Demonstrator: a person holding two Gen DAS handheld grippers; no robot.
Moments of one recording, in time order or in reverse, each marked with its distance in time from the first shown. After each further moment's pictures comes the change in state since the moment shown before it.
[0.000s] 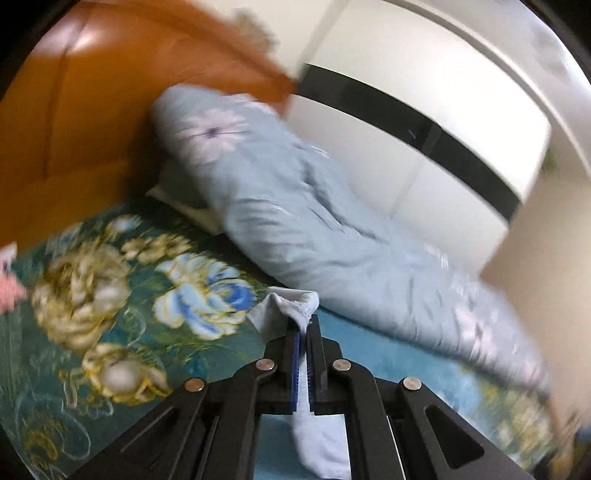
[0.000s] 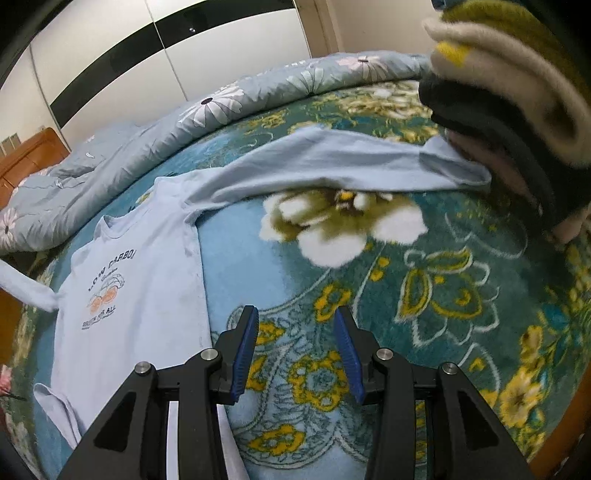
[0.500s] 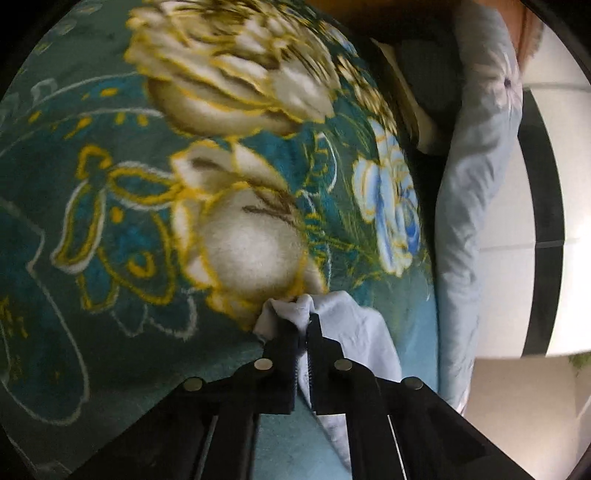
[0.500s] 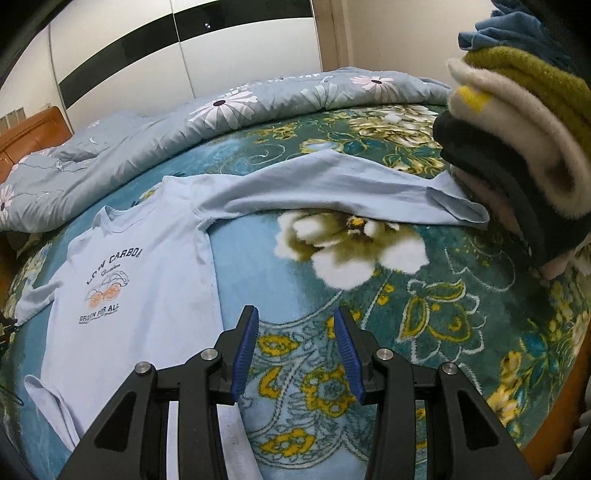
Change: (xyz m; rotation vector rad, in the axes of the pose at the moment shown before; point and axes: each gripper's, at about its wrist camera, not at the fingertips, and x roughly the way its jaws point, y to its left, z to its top) left arm 0.080 0.242 -0.096 -0.880 0.332 0.093; right arm -0.009 0.023 0.008 -0.082 -0.022 -0.060
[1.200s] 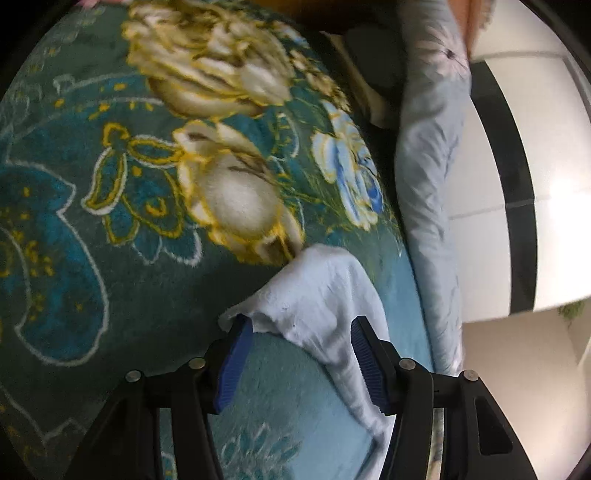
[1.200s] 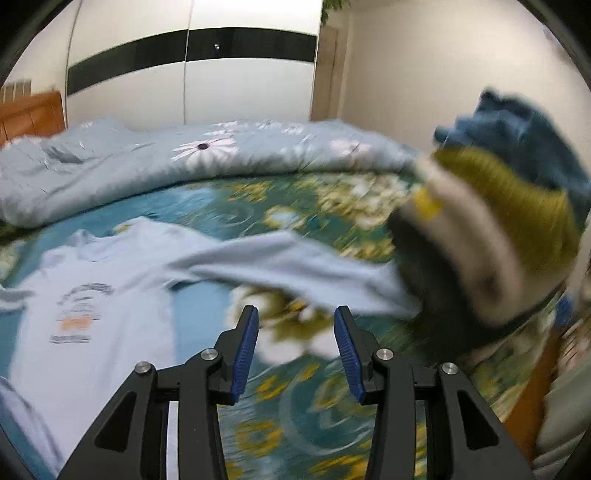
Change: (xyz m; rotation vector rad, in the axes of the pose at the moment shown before) left arm -0.027 0.011 -0.037 0.122 0.047 -0.112; right arm -0.041 -0.006 0.042 -0.118 -0.158 -0.145
